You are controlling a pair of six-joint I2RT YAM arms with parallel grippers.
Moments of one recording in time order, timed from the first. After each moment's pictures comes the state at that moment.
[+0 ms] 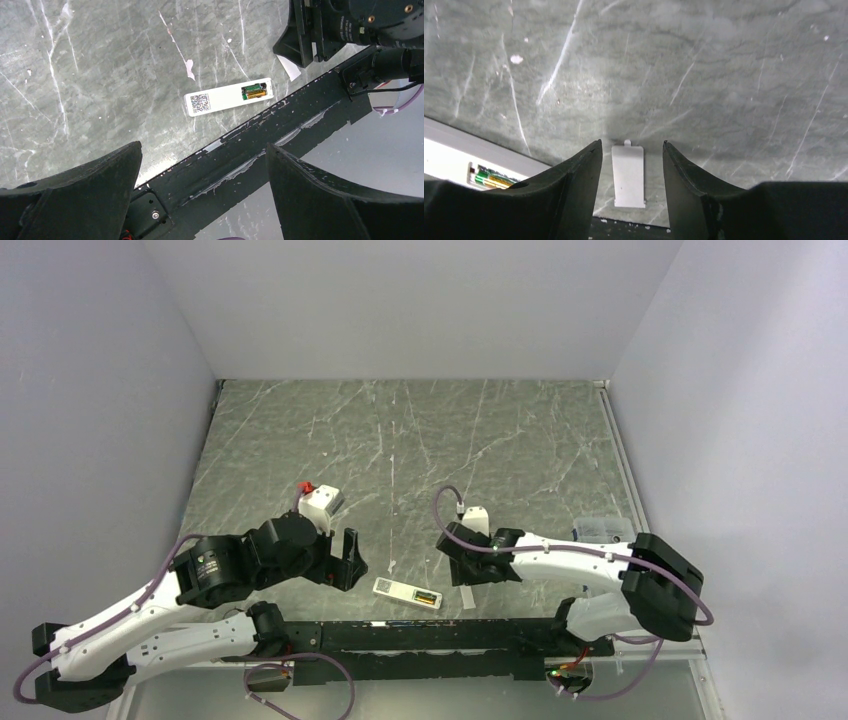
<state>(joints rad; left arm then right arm) -1.09 0.69 0.95 -0.99 -0.24 -0.64 1.08 1.33 0.67 -0.58 0.31 0.91</state>
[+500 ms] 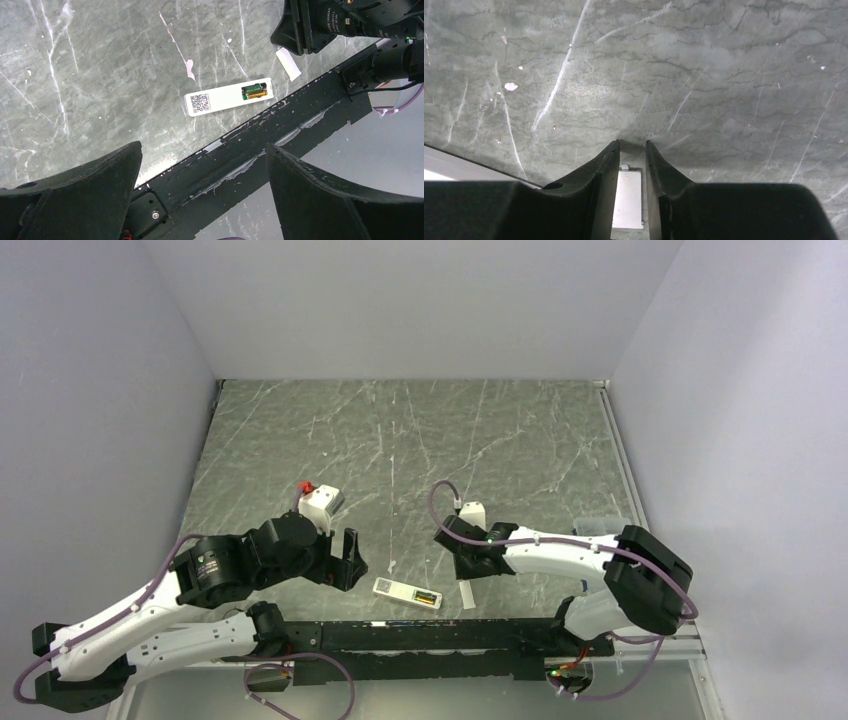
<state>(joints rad) -1.09 0.69 0.95 -0.99 -0.24 -0.64 1.02 1.40 0.69 -0.52 0.30 0.84</state>
